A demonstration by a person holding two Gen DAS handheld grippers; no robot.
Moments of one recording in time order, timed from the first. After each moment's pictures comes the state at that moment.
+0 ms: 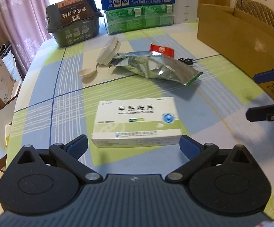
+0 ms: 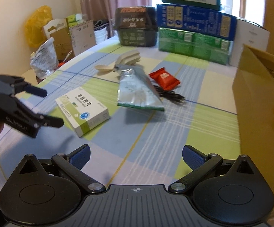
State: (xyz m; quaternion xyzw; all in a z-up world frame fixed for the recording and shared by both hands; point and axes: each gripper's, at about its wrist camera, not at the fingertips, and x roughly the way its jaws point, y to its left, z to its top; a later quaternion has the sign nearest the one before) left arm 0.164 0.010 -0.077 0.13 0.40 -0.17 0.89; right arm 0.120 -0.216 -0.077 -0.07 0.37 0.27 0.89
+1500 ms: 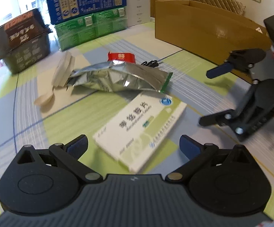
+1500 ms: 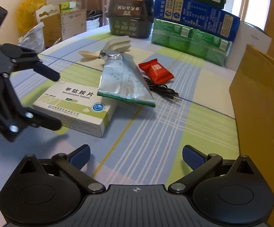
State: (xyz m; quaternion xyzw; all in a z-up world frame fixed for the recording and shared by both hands) left arm 0.200 -0.008 -0.098 0.18 0.36 -0.33 0.85; right arm 0.146 -0.204 -0.109 -0.13 0.37 0.23 0.89
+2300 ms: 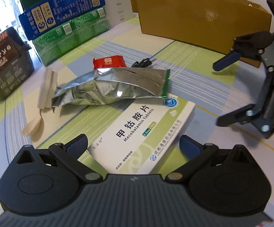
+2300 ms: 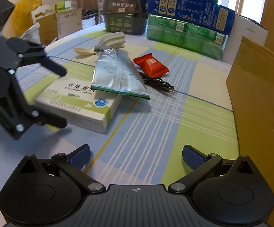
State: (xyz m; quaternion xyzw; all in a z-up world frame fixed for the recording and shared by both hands) left arm 0.221 -0.032 -0.111 0.24 0.34 -0.36 0.83; right arm 0.146 -0.210 -0.115 -0.12 0.37 0.22 0.89
